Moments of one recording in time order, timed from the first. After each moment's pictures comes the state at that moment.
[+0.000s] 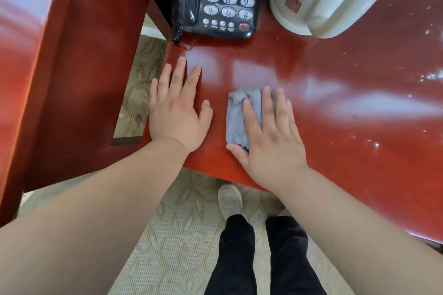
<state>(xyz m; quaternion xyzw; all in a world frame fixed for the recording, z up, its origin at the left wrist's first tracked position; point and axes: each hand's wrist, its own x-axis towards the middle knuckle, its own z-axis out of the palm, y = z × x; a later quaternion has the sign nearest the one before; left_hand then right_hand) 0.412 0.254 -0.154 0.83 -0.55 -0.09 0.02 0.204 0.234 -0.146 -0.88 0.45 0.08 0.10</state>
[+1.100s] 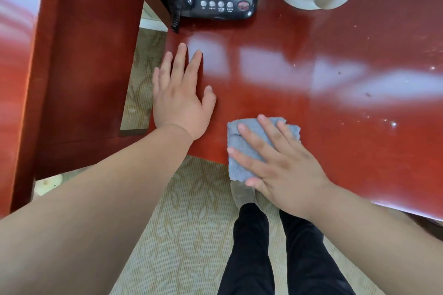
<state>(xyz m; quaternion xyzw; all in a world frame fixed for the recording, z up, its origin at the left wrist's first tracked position) 0.412 0.255 -0.153 0.82 -0.56 -0.09 0.02 0.148 0.272 -0.160 -0.96 0.24 0.01 0.15</state>
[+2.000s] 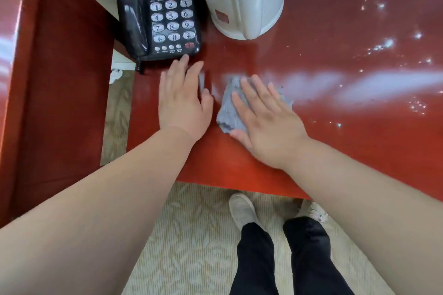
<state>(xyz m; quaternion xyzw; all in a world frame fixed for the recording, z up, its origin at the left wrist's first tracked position) 0.346 0.191 -0.138 0.77 -0.63 -0.05 0.09 0.136 0.185 -0.165 -0.91 0.40 0.01 0.10</state>
